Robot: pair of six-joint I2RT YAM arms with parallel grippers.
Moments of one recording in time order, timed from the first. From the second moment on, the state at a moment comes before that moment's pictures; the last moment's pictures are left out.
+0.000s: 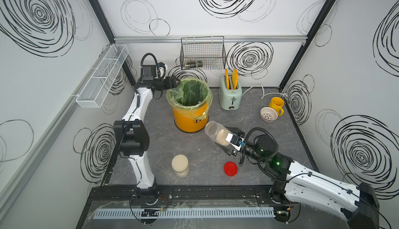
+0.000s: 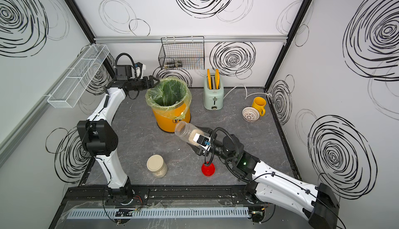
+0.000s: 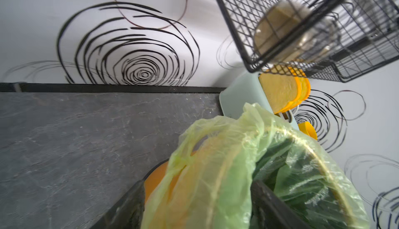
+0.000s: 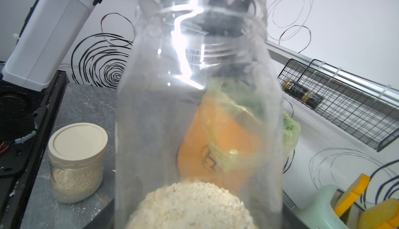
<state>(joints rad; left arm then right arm) 0.03 1.95 1.88 -0.55 0.61 -0.22 0.97 0.83 0.53 0.29 -0.08 -0.41</state>
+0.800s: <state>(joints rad) -0.23 1.78 1.64 -0.52 0.59 -0.18 0.89 0.79 0.69 0.10 0.05 -0.47</state>
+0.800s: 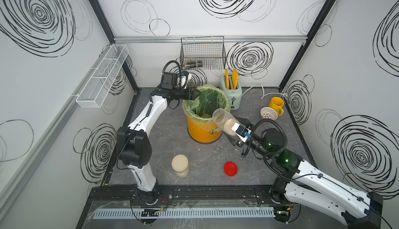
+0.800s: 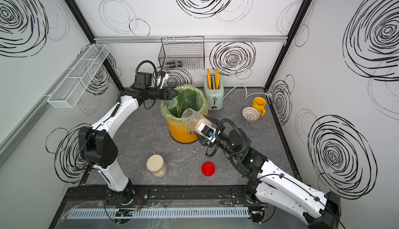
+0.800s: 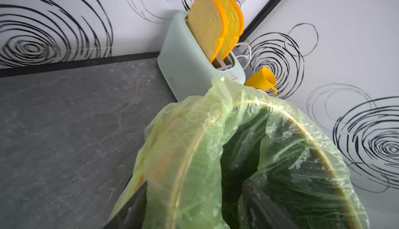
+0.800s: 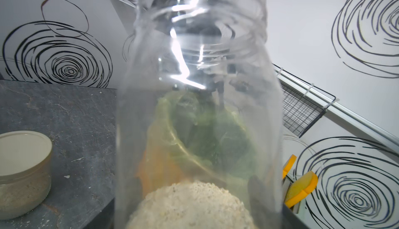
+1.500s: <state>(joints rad) -0.37 1.25 1.34 -0.49 0.28 -0.38 0.80 1.06 1.21 -0.42 0.38 -0.84</state>
